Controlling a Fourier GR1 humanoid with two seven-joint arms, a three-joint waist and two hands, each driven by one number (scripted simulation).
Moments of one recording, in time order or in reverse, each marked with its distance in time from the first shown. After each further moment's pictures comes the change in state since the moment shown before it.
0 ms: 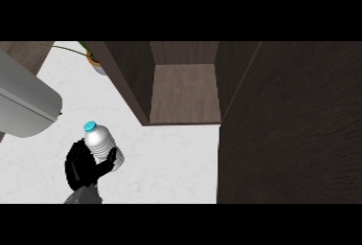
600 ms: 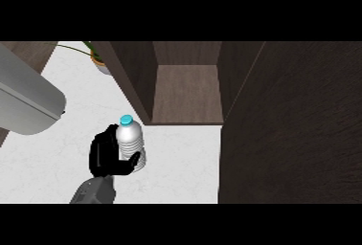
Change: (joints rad) left arm -0.007 -0.024 -0.224 -0.183 -0.120 -0.092 0.133; right arm 0.002 -0.004 -0.006 0.001 -0.007 -0.010 -0.001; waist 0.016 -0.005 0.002
